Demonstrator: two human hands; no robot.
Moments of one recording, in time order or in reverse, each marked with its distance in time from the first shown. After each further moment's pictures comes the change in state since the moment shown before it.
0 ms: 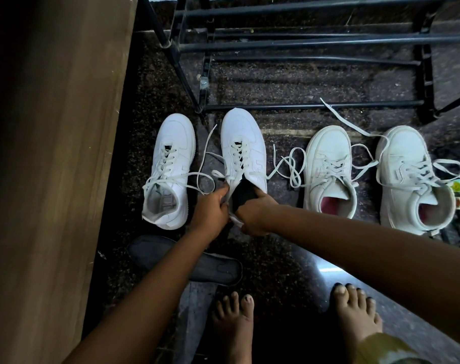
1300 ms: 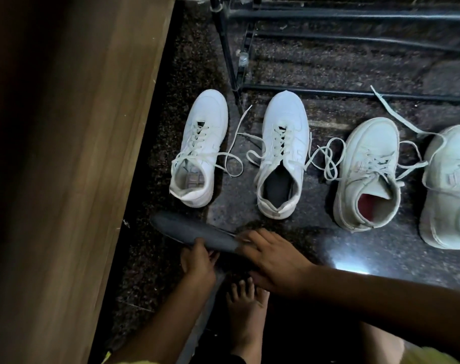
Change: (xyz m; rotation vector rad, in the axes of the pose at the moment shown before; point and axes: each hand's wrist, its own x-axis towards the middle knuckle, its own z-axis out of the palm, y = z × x) left_hand -0.124 -0.189 0.182 -1.034 0.508 -0.688; right_hand -0.045 -0.064 0.080 0.215 0.464 -0.337
